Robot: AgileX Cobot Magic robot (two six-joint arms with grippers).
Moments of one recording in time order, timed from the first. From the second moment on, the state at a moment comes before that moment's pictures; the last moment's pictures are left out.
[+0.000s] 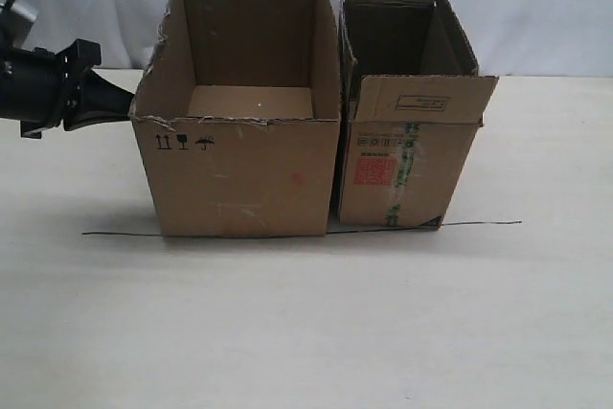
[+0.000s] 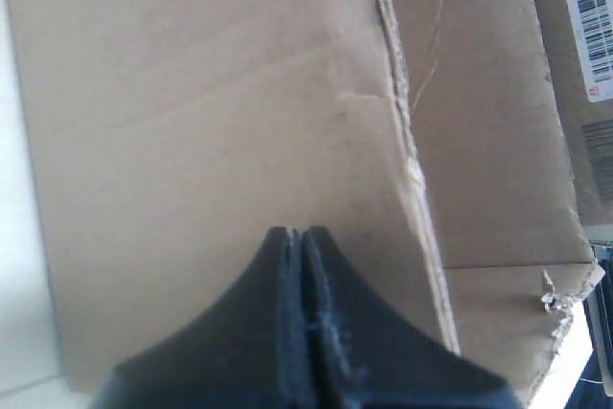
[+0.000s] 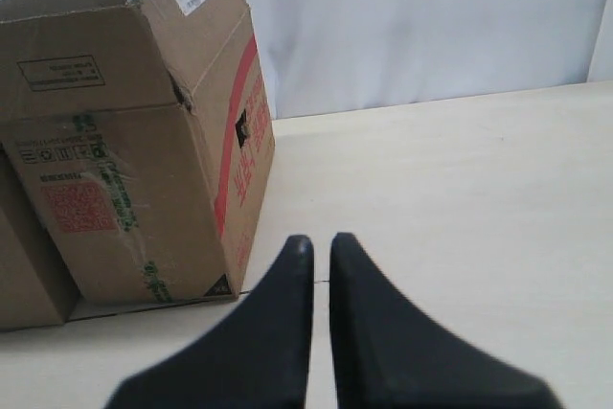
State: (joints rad) left arm 0.11 1.79 -1.05 -1.33 0.94 1.00; right arm 0.15 0.00 0.00 0.04 0.27 0.07
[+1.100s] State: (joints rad) left arm -0.64 1.58 -0.97 -0.32 0.37 0.42; right arm 0.15 0.00 0.00 0.04 0.27 0.07
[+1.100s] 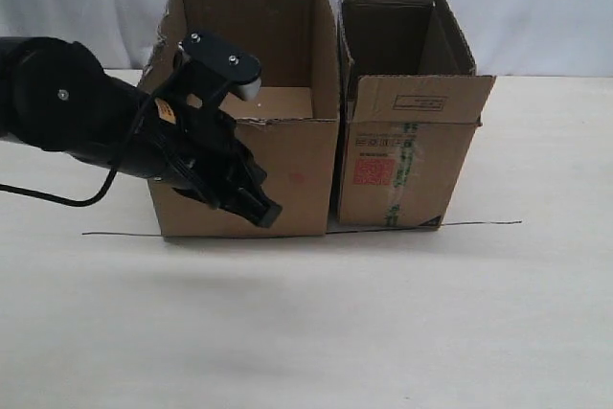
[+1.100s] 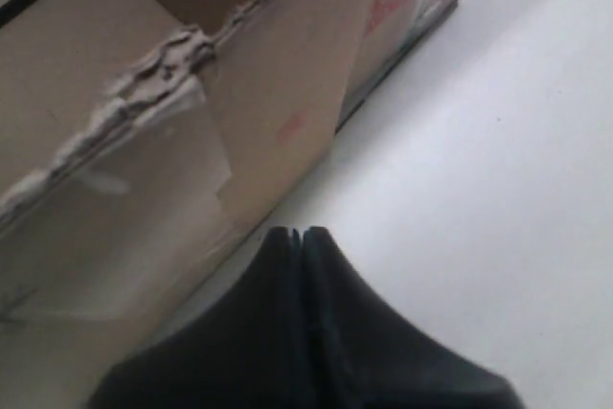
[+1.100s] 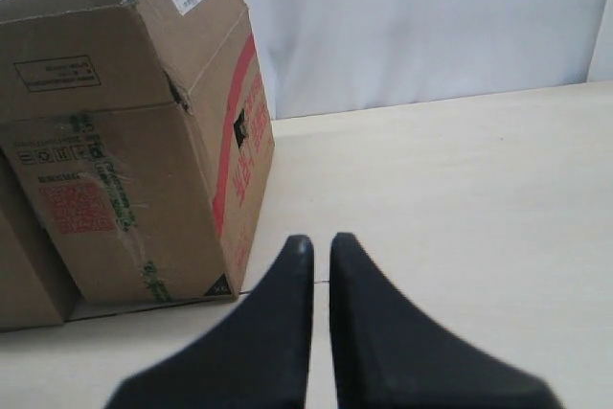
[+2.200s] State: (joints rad) left arm -0.63 1.37 -0.98 -0.33 0.45 0.42; right arm 0.15 0.00 0.00 0.04 0.27 0.07
